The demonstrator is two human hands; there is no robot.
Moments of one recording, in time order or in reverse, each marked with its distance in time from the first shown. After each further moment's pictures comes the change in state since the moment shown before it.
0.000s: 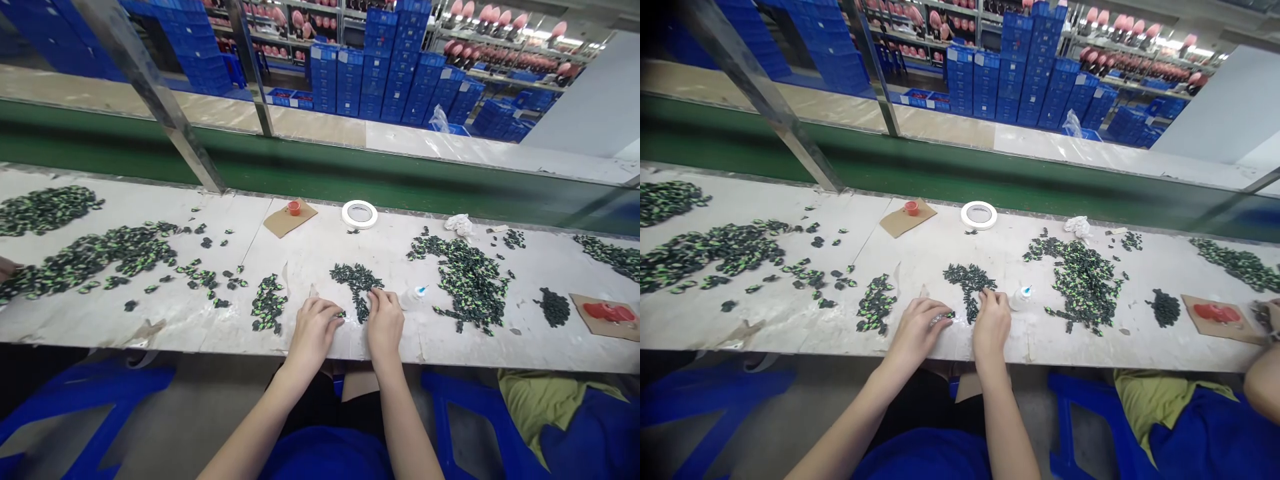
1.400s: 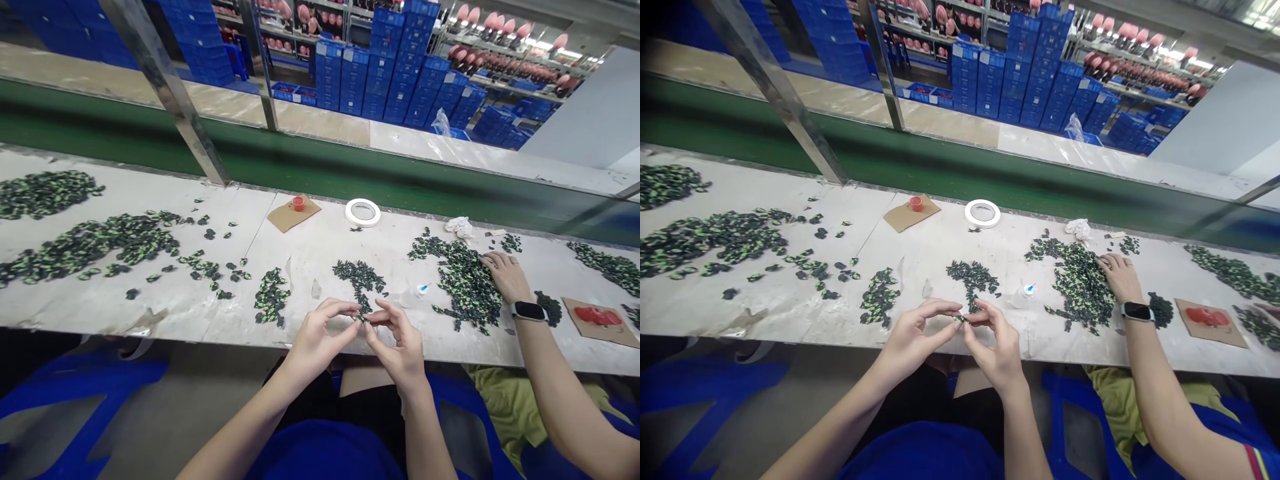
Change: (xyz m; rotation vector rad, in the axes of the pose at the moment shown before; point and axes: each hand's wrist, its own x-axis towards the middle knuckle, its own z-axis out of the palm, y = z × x) left_hand -0.004 0.037 -0.034 -0.705 -0.020 -0.141; right_hand -0.022 -0.016 -0.067 0.681 -0.261 -0.187
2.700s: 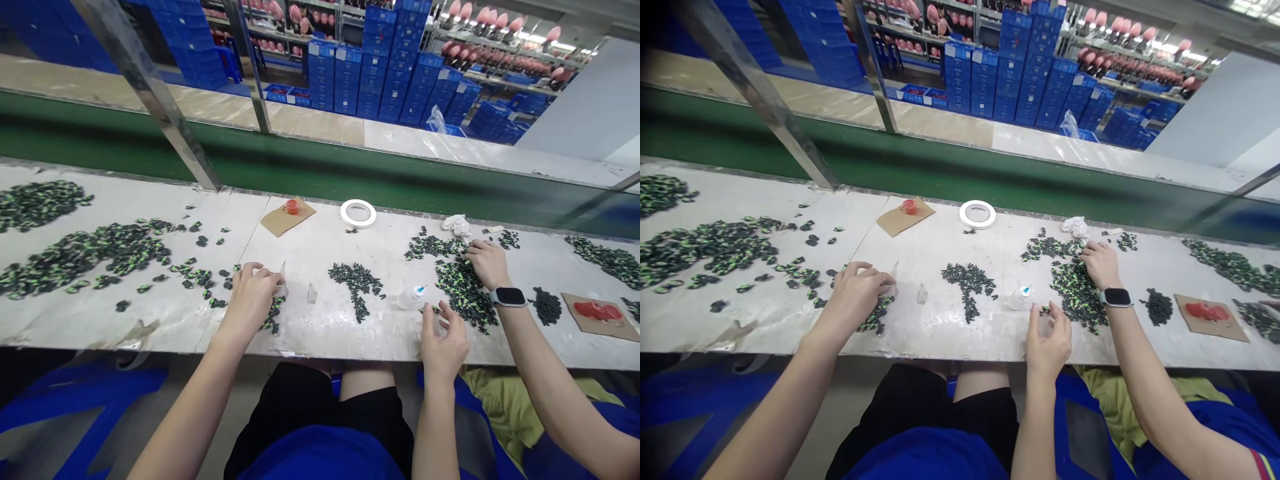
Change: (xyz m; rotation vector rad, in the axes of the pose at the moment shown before) left_hand 0.045 -0.049 -0.099 1.187 0.055 0.123; right_hand 0.000 0.055 -0.054 -0.645 0.649 0.246
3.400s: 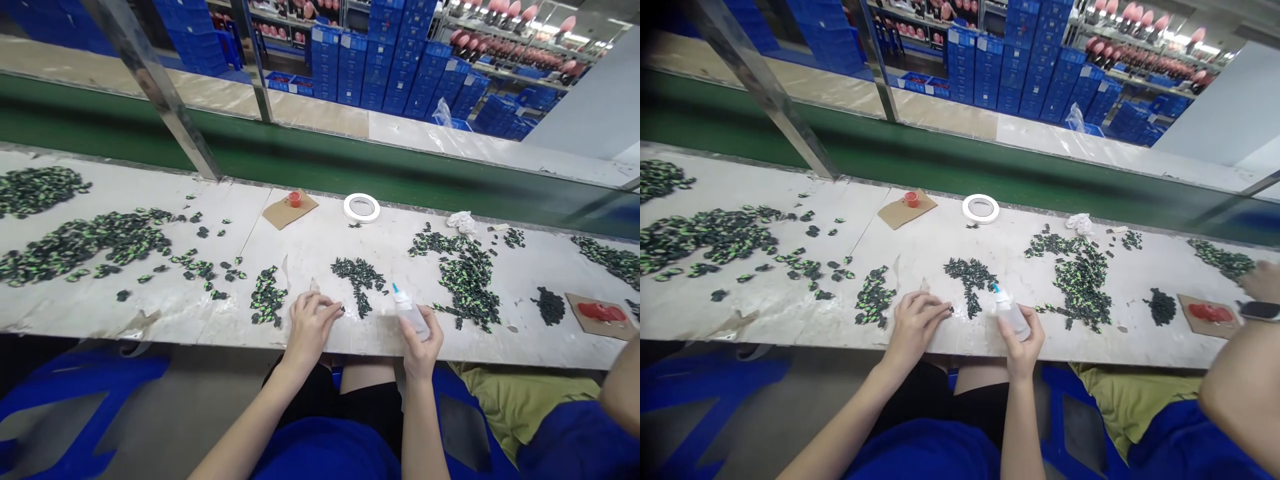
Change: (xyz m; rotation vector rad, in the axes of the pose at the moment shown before) left_hand -0.043 0.089 0.051 -0.475 0.256 0.056; right_hand -0.027 -0.027 0.011 0.706 -0.289 0.179
